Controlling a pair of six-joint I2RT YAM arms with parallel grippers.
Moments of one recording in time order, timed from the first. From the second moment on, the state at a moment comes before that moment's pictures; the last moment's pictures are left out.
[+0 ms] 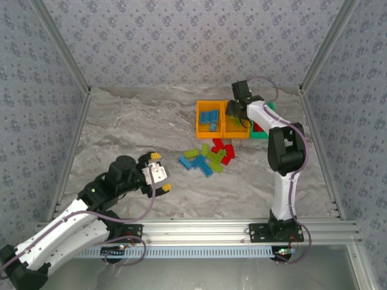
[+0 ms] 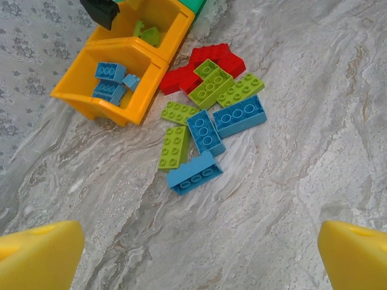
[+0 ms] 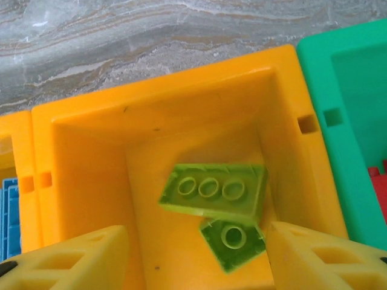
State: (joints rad) left arm -0.76 0.62 0.58 -0.48 0.14 0.56; right arm 0.26 2.06 1.66 -0.57 0.16 0.44
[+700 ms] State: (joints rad) left arm -0.76 0.66 0.57 -0.49 0.12 0.59; right arm 0.68 1.40 0.86 -0.57 0.08 0.53
